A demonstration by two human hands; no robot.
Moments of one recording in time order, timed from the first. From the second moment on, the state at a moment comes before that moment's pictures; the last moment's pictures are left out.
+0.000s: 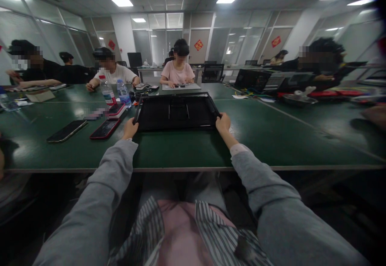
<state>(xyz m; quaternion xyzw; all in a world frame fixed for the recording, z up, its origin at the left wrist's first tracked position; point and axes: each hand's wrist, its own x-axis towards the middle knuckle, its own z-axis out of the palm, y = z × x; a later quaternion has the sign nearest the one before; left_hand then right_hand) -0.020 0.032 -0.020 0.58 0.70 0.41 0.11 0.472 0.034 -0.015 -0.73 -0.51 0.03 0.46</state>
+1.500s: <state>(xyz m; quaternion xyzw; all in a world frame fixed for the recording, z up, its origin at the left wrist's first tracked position) -0.012 -0.006 0.002 0.51 0.78 0.36 0.04 0.478 0.041 -0.024 -0.71 -0.55 0.08 0.43</state>
